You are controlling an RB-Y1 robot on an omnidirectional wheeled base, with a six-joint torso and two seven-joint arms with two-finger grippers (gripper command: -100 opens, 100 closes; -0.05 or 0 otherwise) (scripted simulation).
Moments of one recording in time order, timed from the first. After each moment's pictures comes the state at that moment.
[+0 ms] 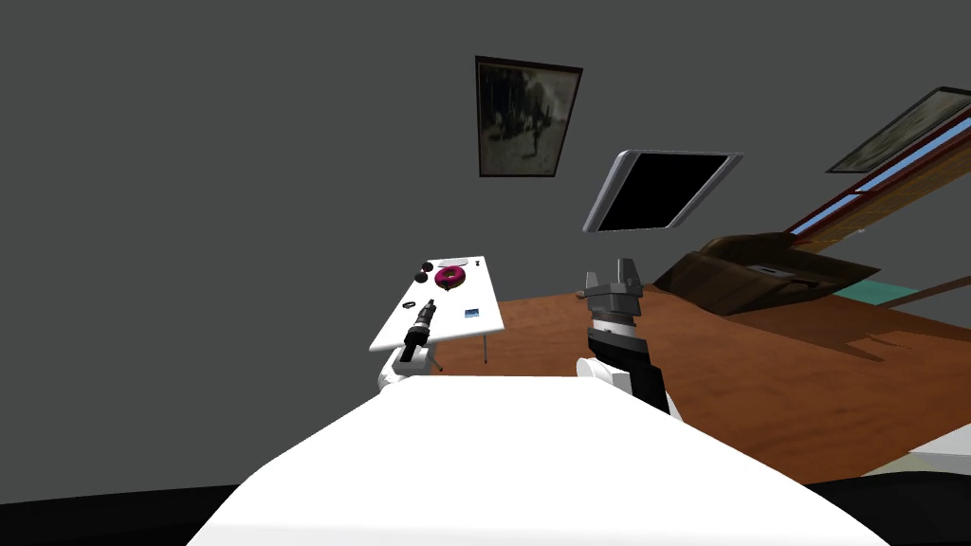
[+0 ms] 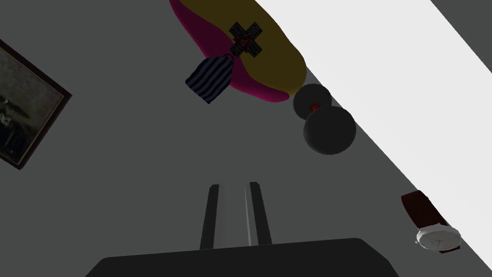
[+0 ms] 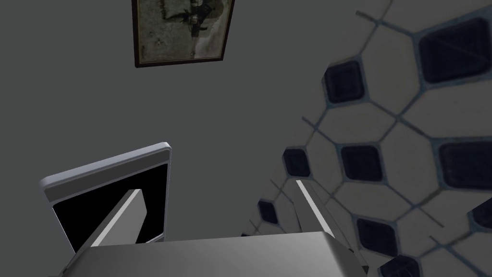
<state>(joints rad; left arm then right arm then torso) 0.07 0.15 0.16 -1.31 -0.21 -0.43 -0.38 0.55 0.05 -0.07 -2.40 -0.04 -0.37 0.00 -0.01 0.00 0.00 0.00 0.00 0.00</state>
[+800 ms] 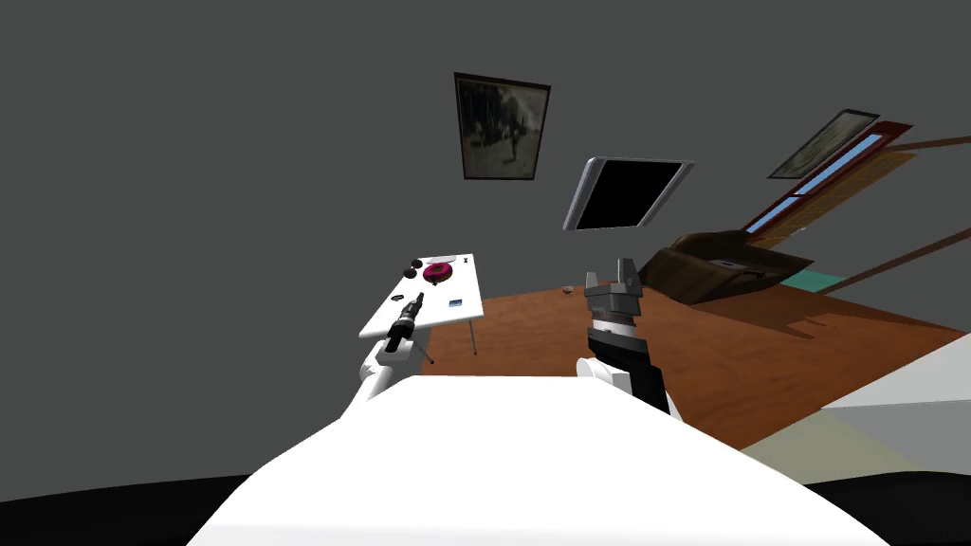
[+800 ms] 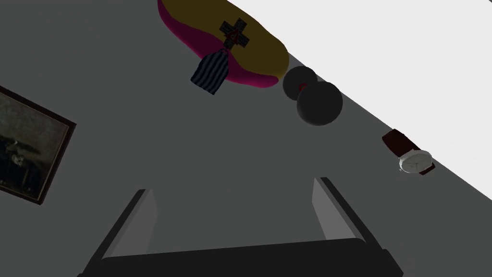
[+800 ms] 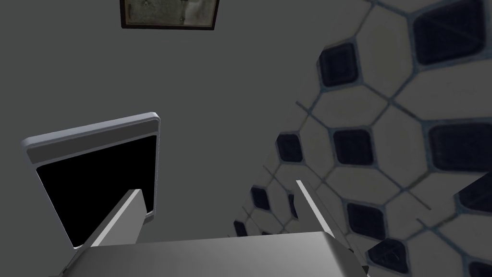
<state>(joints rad) 0.00 0.28 0.26 -1.24 -0.24 -0.32 -0.42 0.55 0.05 -0.07 -2.40 -0.04 -0.37 0.00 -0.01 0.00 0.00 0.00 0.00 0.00</state>
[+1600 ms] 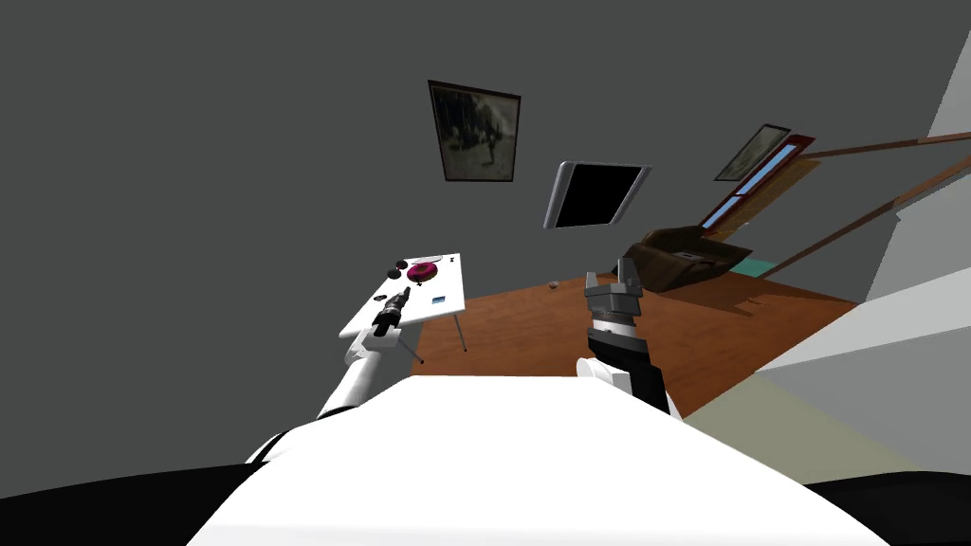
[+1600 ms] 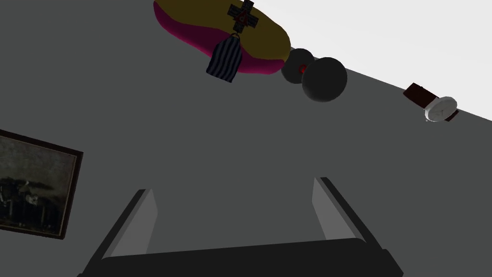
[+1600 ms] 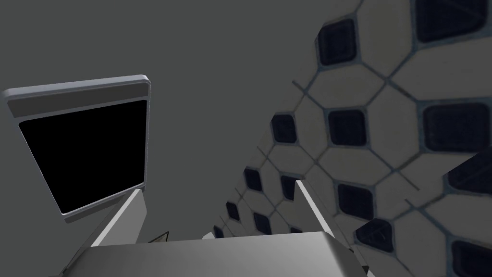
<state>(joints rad) -0.11 0.40 0.34 -1.19 -0.28 -0.14 -0.48 0.55 0.05 -0.07 -2.40 -0.04 -0.37 0.00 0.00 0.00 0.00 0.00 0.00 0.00</state>
